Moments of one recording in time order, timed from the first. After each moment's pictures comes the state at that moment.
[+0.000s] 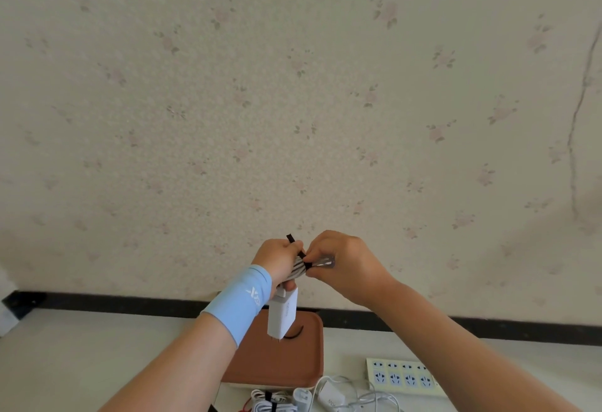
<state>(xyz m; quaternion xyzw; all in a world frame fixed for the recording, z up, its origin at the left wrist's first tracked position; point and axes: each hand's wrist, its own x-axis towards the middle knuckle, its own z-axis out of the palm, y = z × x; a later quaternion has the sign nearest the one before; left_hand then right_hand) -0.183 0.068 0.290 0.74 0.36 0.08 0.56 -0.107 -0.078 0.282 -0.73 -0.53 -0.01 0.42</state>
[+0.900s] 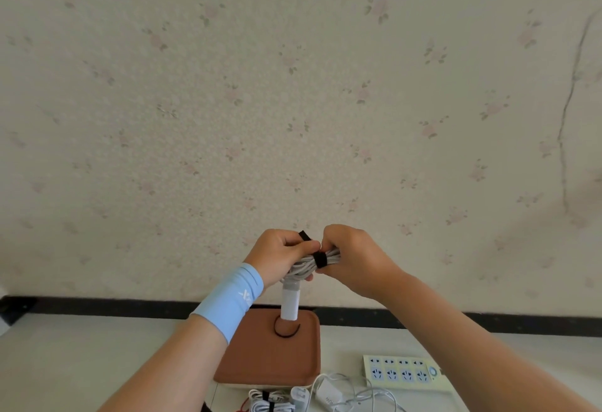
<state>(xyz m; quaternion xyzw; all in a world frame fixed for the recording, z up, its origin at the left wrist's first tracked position) -0.198 0.056 0.308 0.79 0.16 0.11 0.59 -0.097 -0.092 0.294 -0.80 -0.50 -0.02 0.33</state>
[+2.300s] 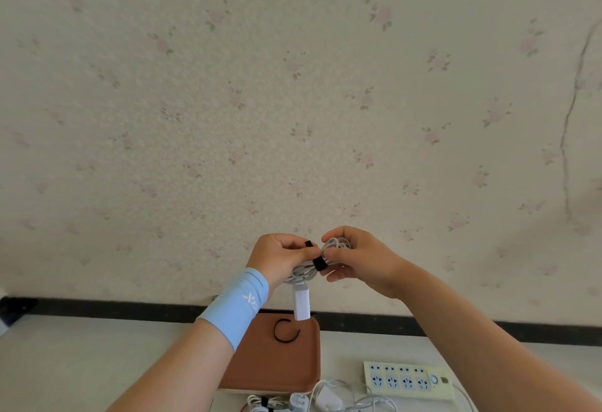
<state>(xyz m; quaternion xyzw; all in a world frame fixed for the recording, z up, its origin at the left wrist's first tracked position) -0.188 0.059 0.295 0.75 0.22 0.17 0.60 -0.087 -0.097 0.305 -0.69 -0.29 0.33 0.58</state>
